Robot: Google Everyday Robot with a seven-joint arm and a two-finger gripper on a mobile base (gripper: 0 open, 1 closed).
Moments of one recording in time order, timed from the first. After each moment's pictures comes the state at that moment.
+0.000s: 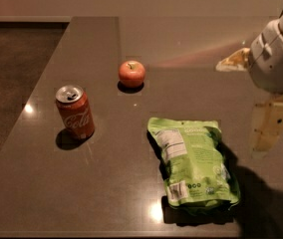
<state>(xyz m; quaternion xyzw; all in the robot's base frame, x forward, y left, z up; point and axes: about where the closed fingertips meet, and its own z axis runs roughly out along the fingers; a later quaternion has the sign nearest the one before) 0.405 -0.183 0.956 -0.72 0.68 0.00 0.15</state>
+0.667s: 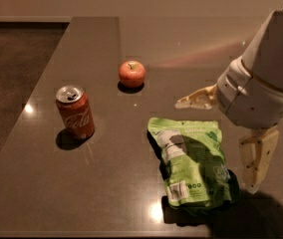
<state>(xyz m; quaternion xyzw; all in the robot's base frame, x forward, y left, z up) 0.355 -0.136 0.922 -0.85 0.51 0.07 0.12</state>
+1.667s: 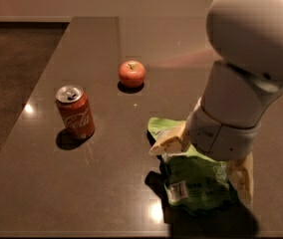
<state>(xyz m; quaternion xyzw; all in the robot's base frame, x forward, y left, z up) 0.323 -0.111 0.871 -0.95 0.29 0.08 0.05</state>
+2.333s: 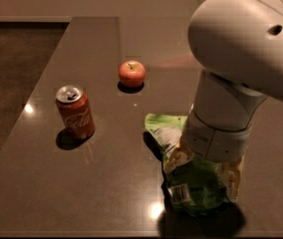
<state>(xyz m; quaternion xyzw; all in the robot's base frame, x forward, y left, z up) 0.326 -0.120 0.857 -0.96 0.26 0.07 0.00</state>
